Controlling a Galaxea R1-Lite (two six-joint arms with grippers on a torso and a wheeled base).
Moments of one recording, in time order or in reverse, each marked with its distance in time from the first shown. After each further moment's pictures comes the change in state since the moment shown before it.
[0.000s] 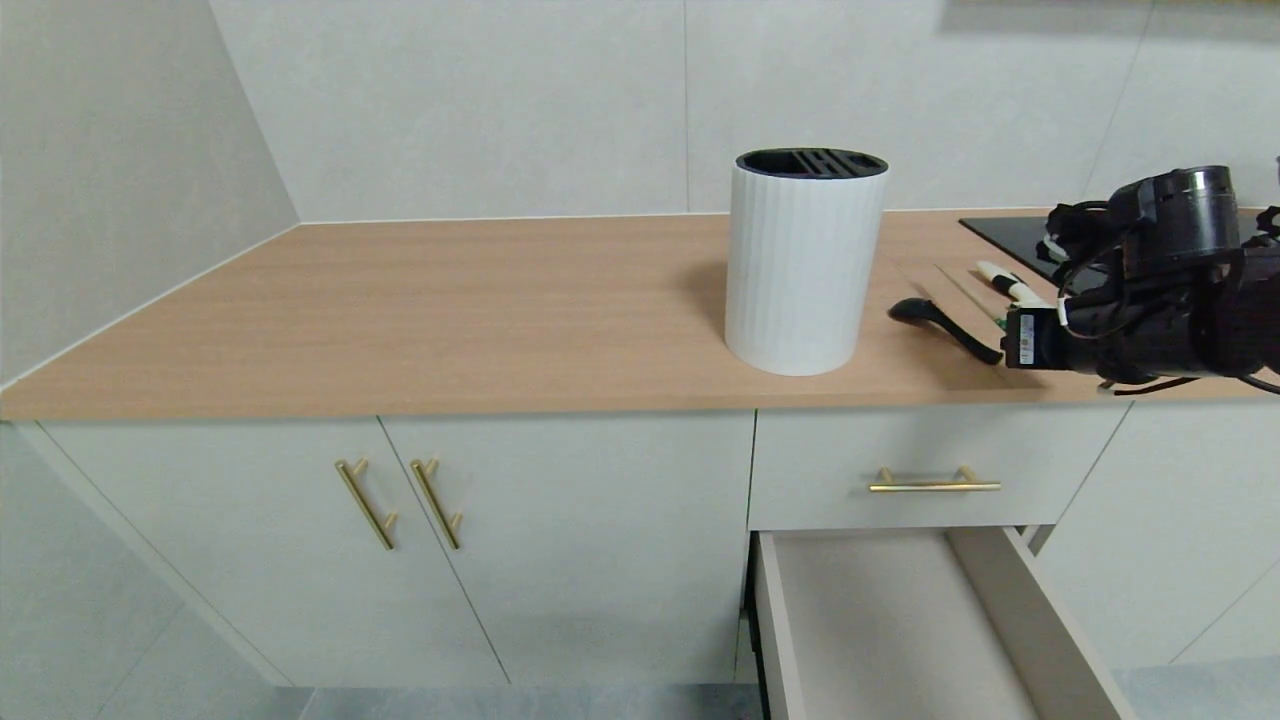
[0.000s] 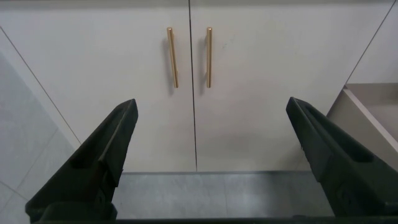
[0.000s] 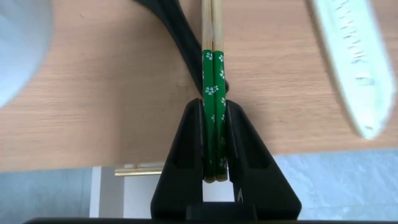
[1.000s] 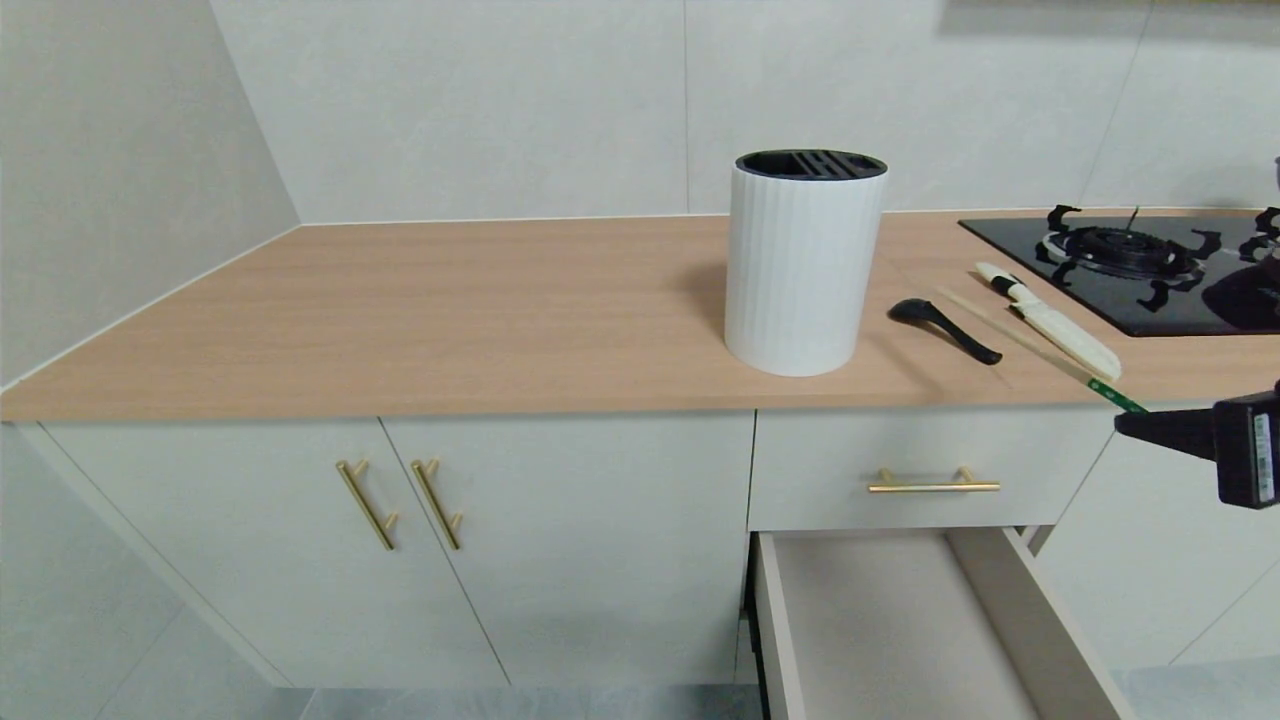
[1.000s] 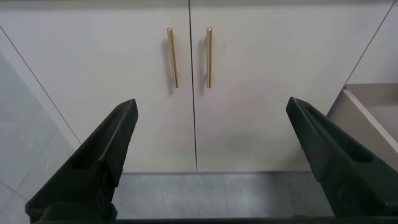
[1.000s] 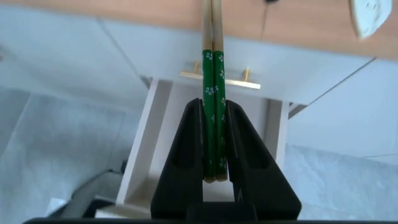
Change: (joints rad) left arm 0.000 0.000 0.000 0.000 0.000 0.000; right arm 0.112 -0.569 0.360 0.194 0.171 -0.104
